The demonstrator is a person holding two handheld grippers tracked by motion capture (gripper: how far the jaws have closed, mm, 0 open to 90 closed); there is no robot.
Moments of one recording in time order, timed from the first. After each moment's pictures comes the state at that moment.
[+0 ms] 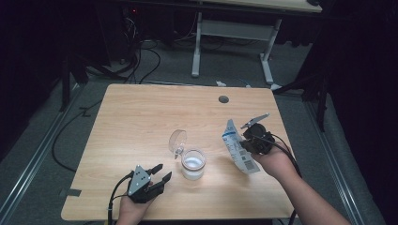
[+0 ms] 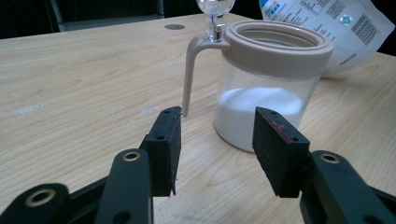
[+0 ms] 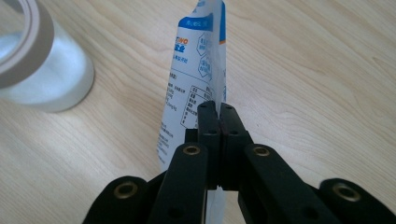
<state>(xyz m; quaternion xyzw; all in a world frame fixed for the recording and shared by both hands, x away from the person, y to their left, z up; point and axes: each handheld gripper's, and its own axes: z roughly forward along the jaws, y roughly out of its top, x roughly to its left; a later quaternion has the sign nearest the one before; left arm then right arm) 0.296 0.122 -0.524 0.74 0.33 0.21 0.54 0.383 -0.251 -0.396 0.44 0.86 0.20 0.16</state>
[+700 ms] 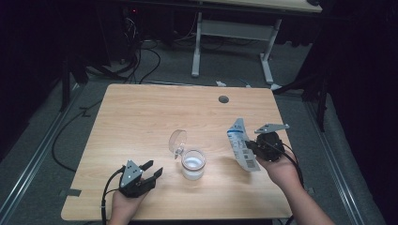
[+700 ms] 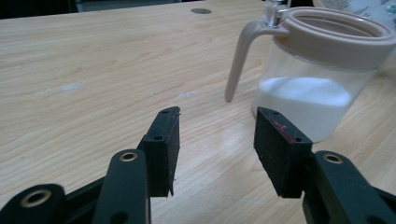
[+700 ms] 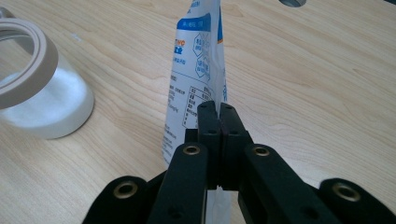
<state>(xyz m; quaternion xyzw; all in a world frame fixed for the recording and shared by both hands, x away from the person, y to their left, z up) 0.312 0.148 -0.522 0.74 0.37 0.21 0.51 0.361 -0.280 -0.409 0.46 0.81 0.30 0.20</state>
